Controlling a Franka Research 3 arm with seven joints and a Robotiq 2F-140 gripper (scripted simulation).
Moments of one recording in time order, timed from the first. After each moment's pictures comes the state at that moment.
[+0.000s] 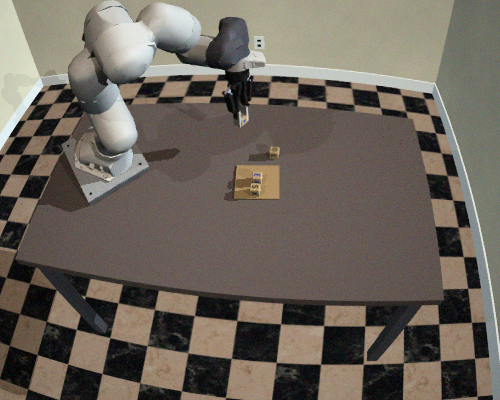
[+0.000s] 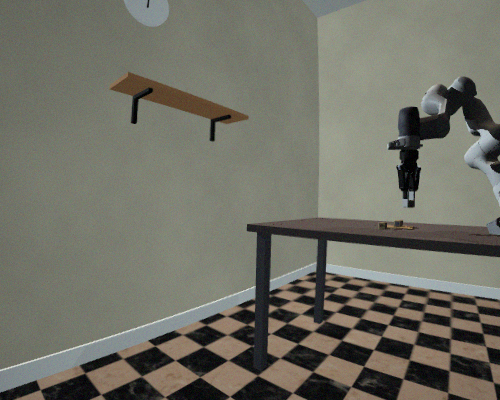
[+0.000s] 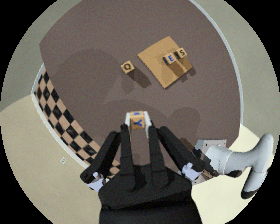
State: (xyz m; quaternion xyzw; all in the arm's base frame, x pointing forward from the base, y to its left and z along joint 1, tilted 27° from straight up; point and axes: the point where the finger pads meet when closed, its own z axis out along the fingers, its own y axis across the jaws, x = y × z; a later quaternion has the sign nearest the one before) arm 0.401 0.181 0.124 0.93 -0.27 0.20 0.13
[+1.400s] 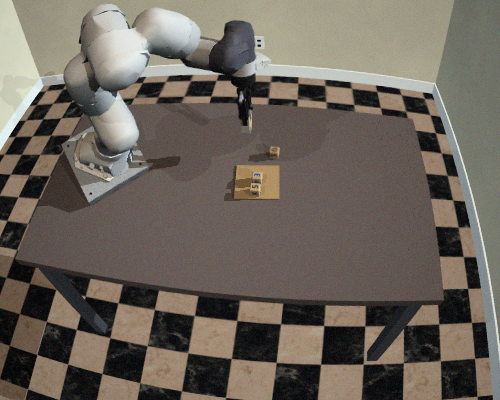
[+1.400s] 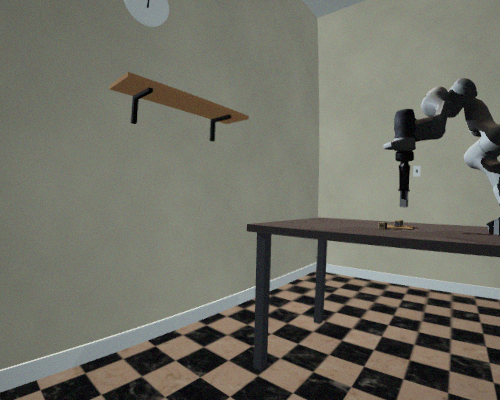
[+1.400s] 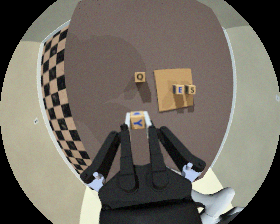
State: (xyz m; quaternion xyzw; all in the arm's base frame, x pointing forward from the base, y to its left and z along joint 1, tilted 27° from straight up) arm 0.420 0.153 0.143 0.97 -0.03 0.17 0.18
